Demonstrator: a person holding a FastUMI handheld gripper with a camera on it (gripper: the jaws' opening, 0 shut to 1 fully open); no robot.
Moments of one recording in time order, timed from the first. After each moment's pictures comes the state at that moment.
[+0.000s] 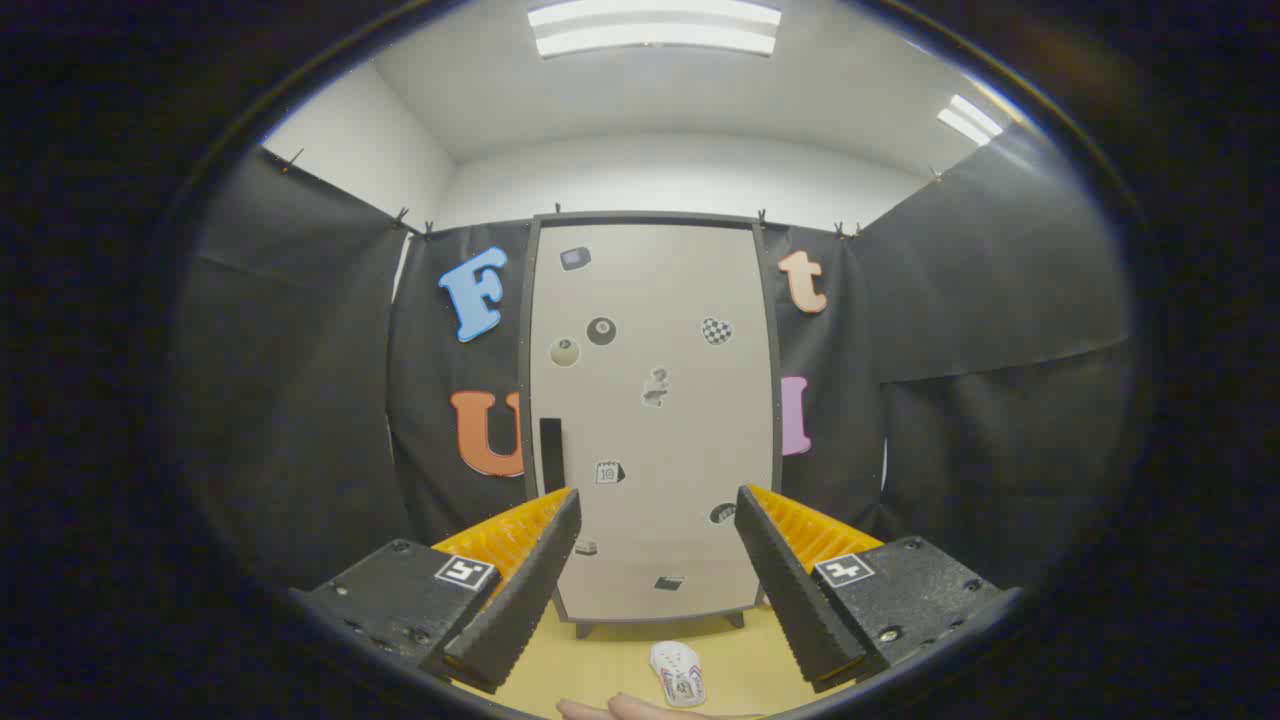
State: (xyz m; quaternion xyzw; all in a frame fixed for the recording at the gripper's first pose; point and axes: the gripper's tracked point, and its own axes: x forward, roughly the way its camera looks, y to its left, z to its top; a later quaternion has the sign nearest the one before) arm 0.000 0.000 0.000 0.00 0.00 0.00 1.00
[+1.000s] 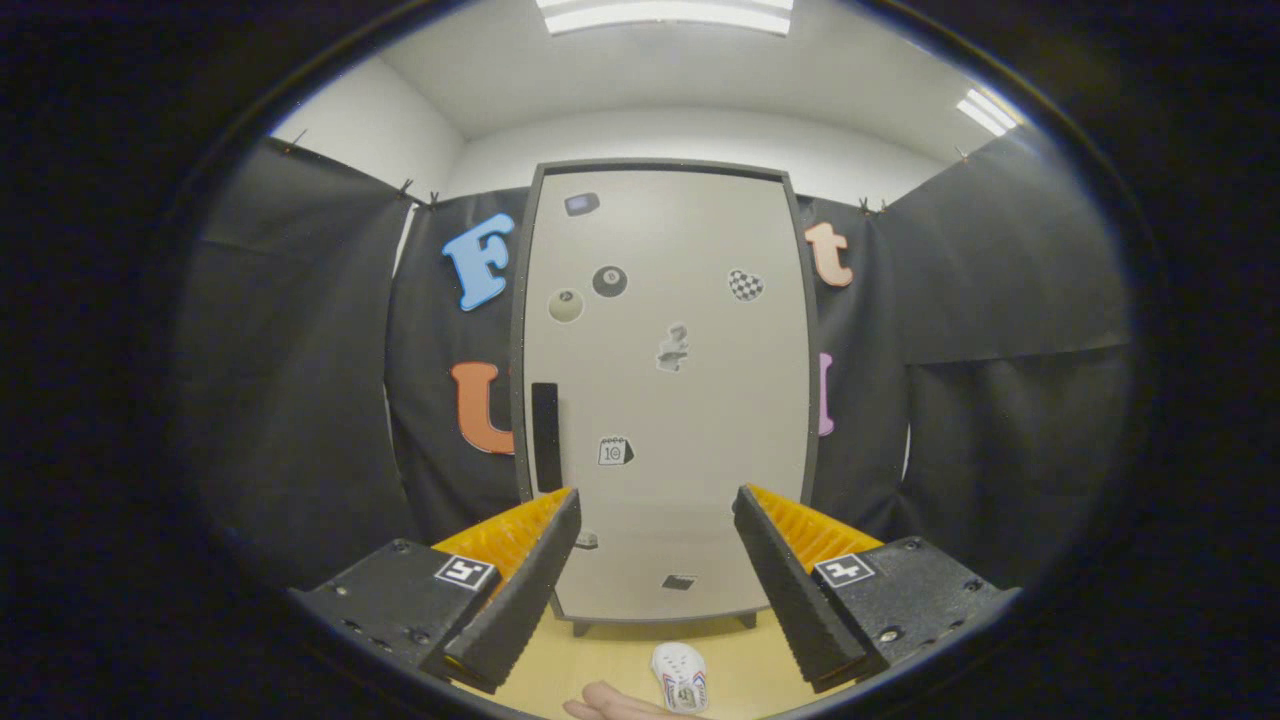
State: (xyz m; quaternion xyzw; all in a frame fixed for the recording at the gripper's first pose) arm 0.085 0.011 -0.041 0.00 0.04 0.02 1.00
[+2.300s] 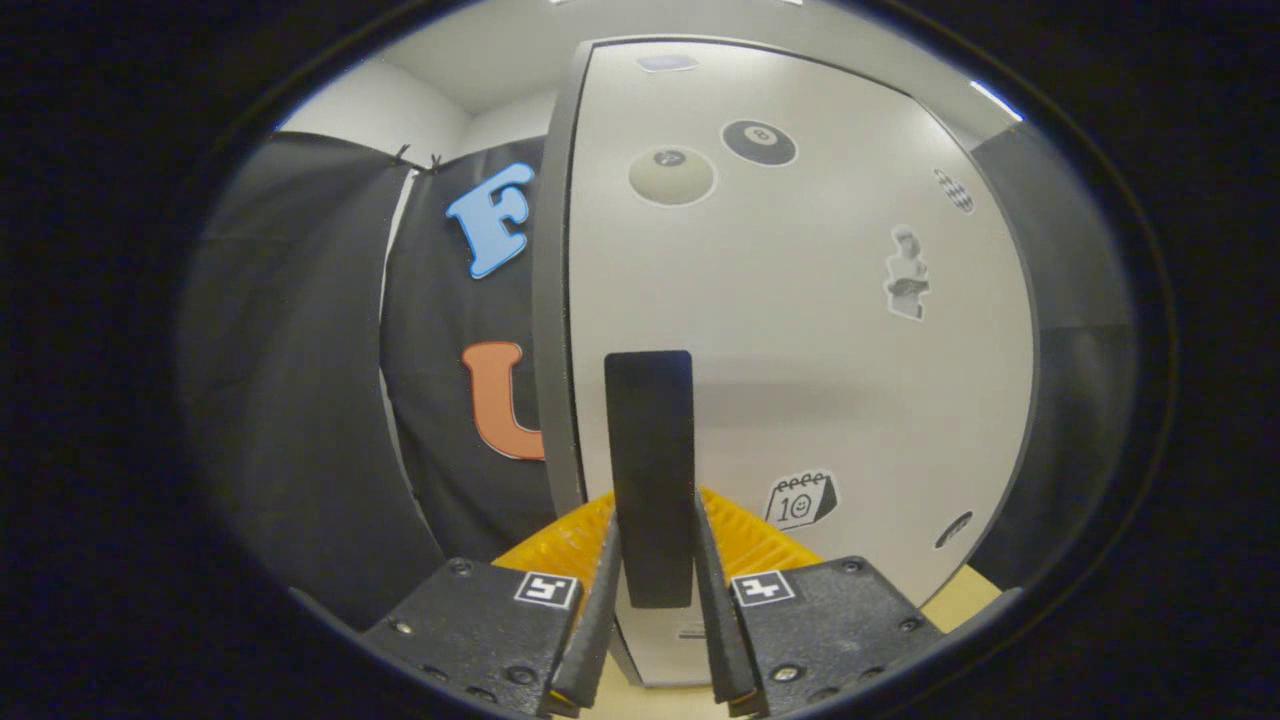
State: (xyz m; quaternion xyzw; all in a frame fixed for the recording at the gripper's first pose) arm 0.279 0.138 -0.078 0.02 0.08 0.06 0.99
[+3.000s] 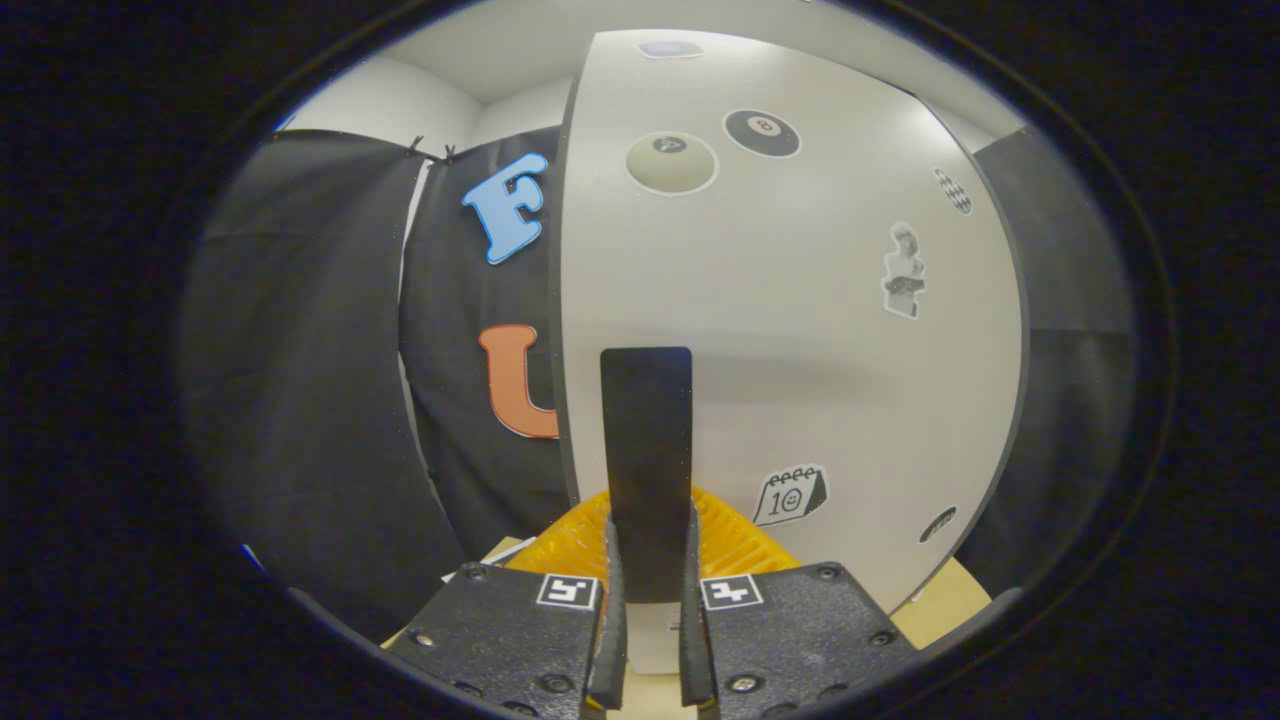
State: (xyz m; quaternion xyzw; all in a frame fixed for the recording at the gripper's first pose) arm 0.236 0.125 -0.078 0.01 0.11 0.10 0.99
